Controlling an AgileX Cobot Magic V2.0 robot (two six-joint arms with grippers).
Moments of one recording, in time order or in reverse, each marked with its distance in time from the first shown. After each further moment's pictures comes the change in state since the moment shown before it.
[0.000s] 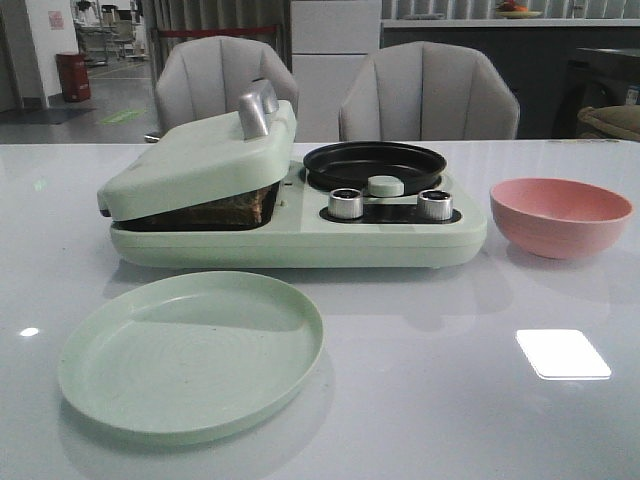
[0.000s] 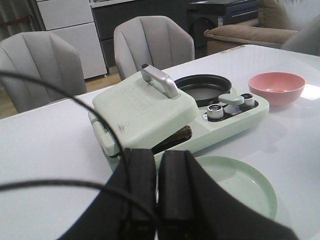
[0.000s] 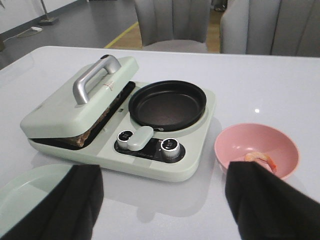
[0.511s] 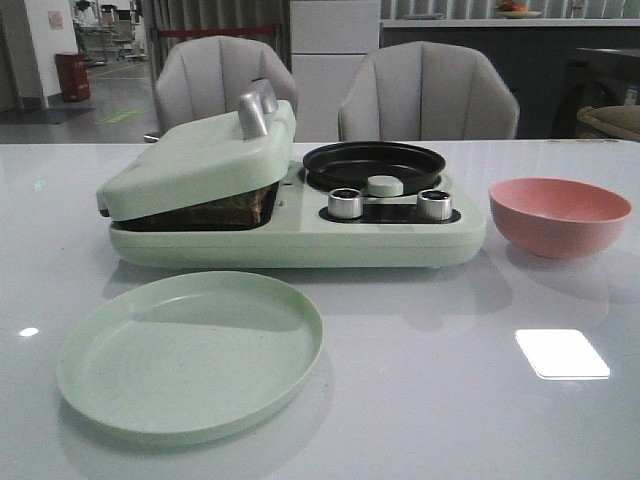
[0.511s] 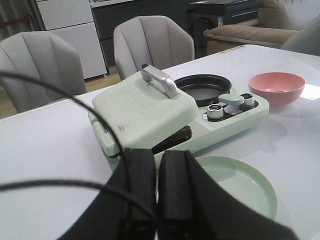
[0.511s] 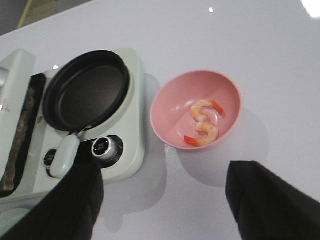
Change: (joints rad) left arm 0.000 0.000 0.000 0.000 0.000 0.000; right arm -0.399 0.496 -0.321 0.253 0.233 0.012
